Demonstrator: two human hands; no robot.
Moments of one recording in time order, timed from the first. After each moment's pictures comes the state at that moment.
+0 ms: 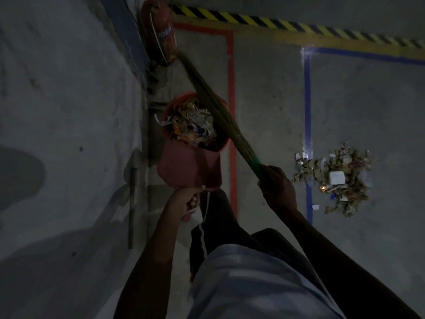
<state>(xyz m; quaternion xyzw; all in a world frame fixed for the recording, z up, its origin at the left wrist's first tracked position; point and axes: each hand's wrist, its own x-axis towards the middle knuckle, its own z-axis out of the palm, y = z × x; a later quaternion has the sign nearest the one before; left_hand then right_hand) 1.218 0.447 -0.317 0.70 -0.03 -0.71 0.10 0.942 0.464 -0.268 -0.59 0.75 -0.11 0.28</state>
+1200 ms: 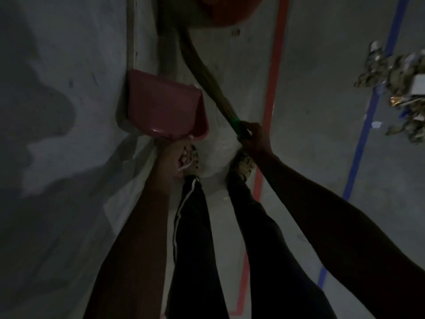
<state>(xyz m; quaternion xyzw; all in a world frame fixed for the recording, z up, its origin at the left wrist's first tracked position) 1.306 0.808 -0.489 0.77 0.01 -0.62 0.19 1.068 0.791 -0.573 -0.54 0.71 -0.01 0.46</state>
